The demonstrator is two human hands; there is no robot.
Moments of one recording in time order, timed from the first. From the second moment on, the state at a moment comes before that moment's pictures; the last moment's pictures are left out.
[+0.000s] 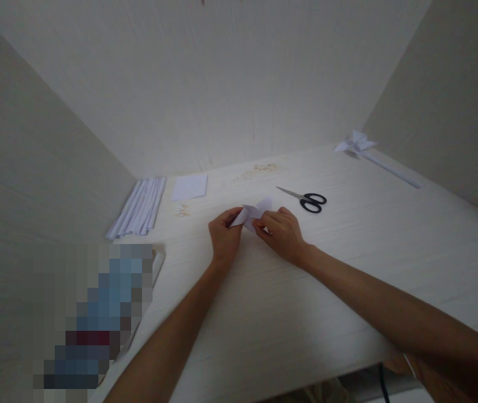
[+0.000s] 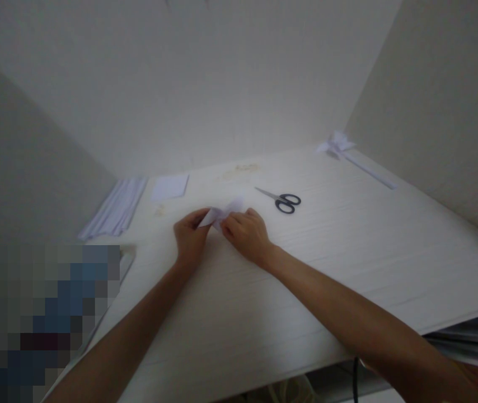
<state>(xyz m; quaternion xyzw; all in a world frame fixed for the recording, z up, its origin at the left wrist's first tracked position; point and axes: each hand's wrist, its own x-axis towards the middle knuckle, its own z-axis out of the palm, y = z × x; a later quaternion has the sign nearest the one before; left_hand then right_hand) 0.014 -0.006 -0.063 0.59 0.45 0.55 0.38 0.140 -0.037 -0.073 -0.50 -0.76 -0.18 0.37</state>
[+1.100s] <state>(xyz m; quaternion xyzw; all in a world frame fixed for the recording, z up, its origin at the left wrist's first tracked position) 0.014 -0.009 -0.068 0.67 0.45 0.52 0.27 0.138 -0.035 -0.076 -0.51 -0.75 -0.19 0.37</state>
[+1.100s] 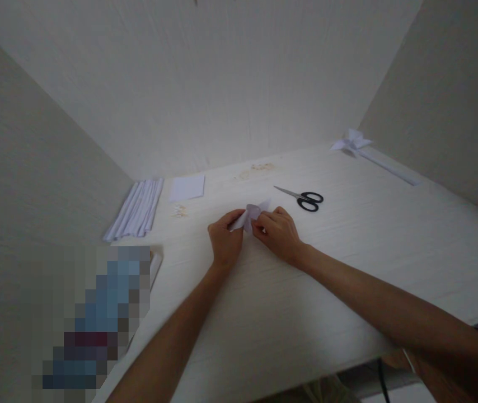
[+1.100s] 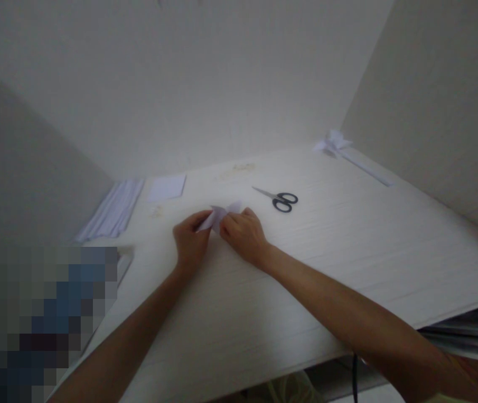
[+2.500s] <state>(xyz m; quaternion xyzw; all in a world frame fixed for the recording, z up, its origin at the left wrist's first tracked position) 0.014 -0.005 -0.068 0.62 0.44 0.52 0.39 0.138 -0.035 -0.074 -0.56 -0.72 -0.18 0.37</state>
